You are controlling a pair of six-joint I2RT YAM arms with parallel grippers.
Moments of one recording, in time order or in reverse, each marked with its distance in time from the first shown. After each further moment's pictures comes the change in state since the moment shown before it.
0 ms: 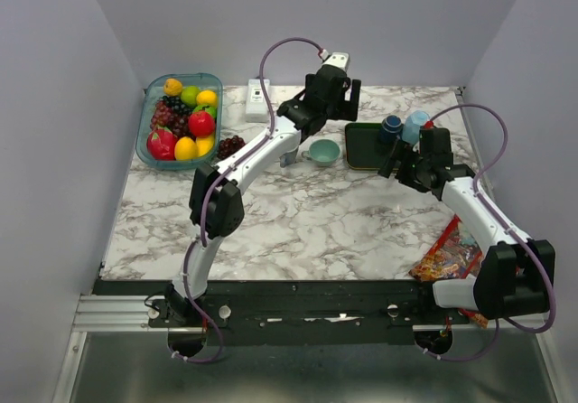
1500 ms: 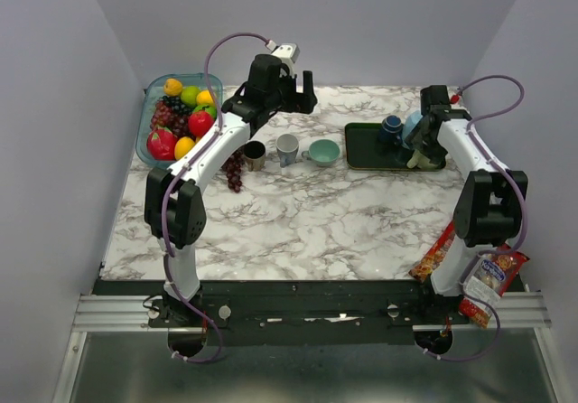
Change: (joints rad) left arm 0.237 -0.272 -0.373 0.192 0.368 0.082; right arm -0.099 0.483 0.567 -0.333 0.412 0.236
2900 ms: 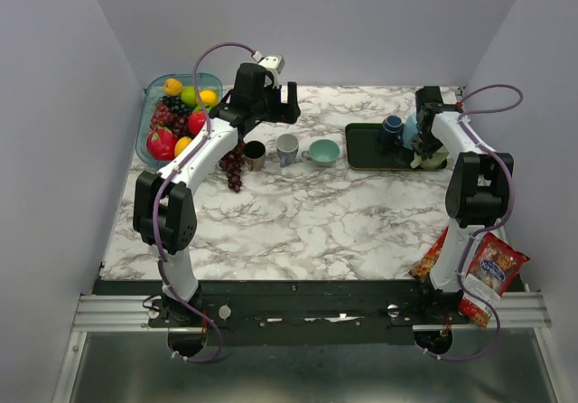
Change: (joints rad) left arm 0.069 -0.077 -0.152 -0.018 0.029 0.042; right arm -0.023 0.208 0.137 -0.085 0.099 0.232
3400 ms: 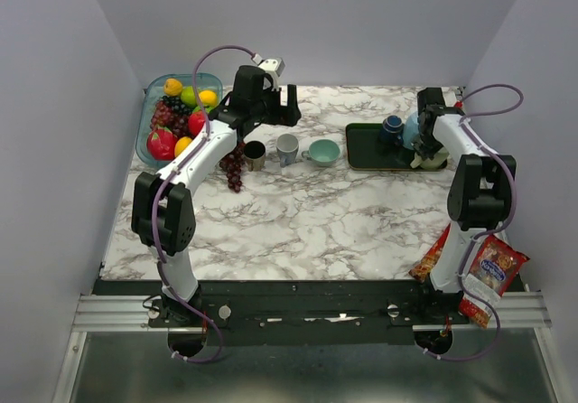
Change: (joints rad) left arm 0.003 -0.008 -0.027 0.017 0.029 -0.004; right arm -0.001 -0.018 -0.024 0.036 -0.014 -0.048
